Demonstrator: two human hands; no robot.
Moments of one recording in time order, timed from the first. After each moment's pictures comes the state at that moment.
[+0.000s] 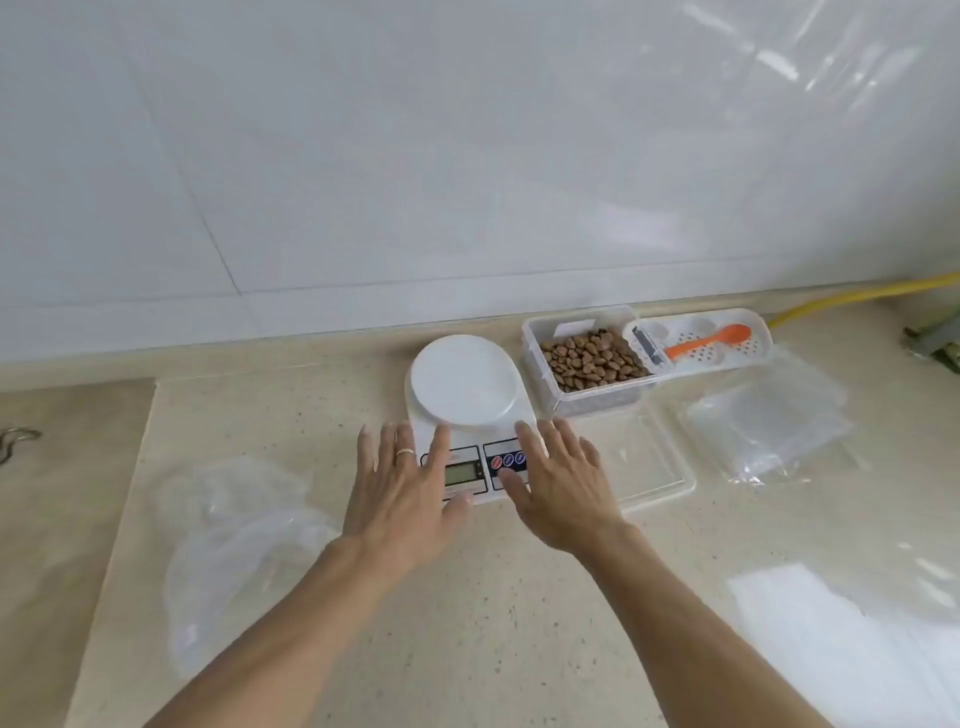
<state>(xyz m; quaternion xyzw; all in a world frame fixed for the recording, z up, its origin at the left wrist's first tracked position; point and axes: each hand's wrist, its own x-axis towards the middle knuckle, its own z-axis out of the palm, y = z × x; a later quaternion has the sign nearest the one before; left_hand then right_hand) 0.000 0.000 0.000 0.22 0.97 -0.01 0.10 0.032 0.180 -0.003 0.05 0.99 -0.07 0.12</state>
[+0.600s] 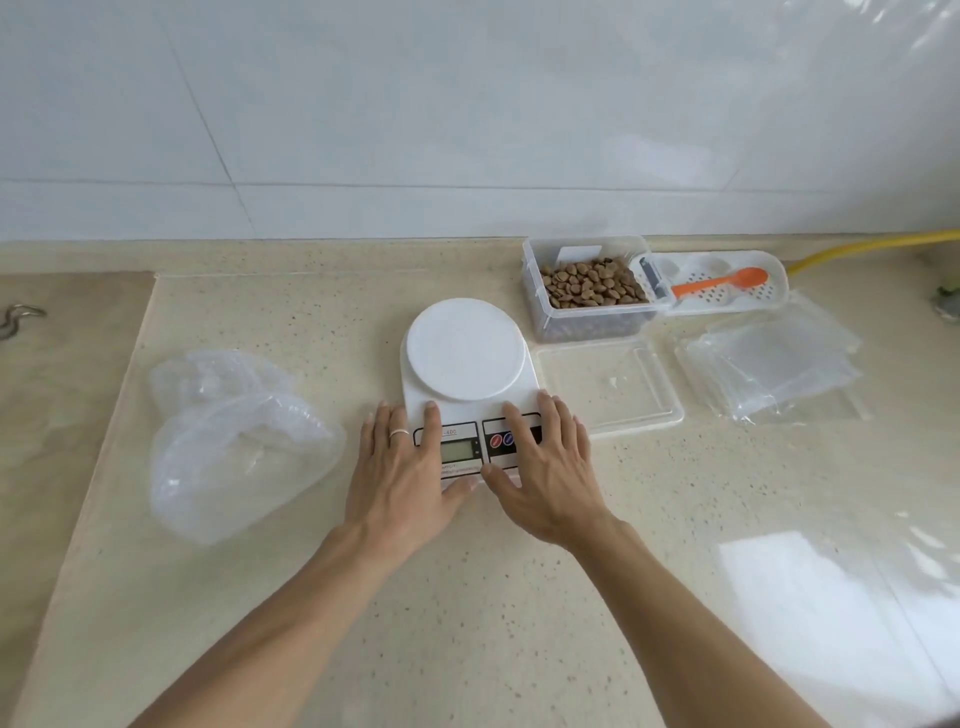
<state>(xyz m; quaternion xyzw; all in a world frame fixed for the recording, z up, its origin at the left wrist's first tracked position) 0.076 0.015 -0.036 0.15 0.98 0.09 0.10 0.101 0.186 -0.035 0.02 0.98 -0.13 0.12</state>
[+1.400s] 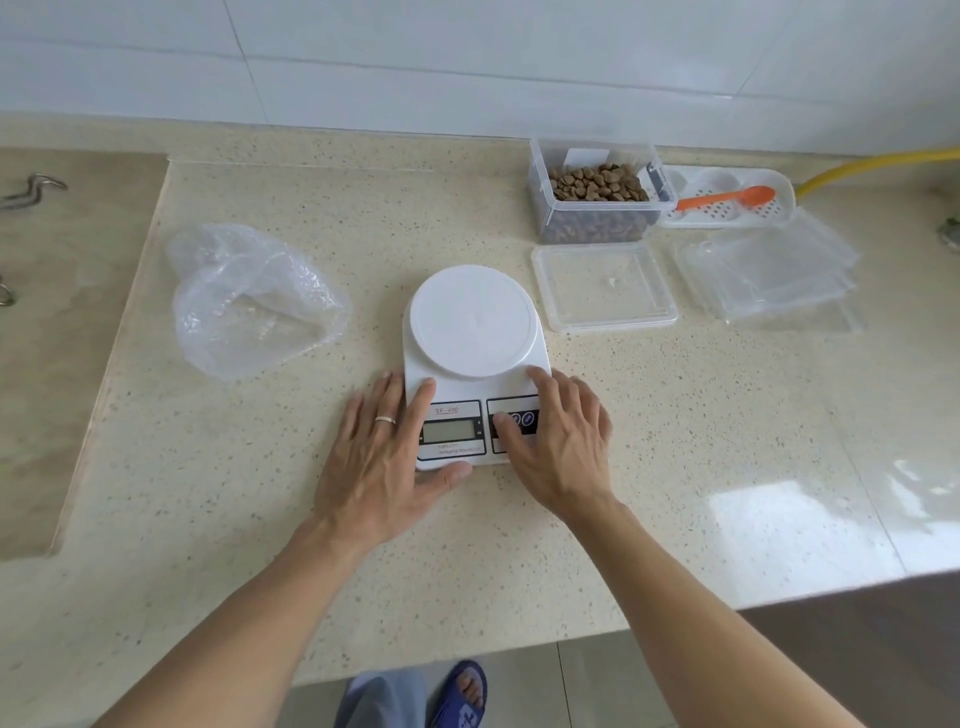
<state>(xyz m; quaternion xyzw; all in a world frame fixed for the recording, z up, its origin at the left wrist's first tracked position) 0.185 -0.023 -0.075 0.18 0.97 0.13 0.03 0.199 0.177 -0.050 0.10 0.97 -0.21 0.04</state>
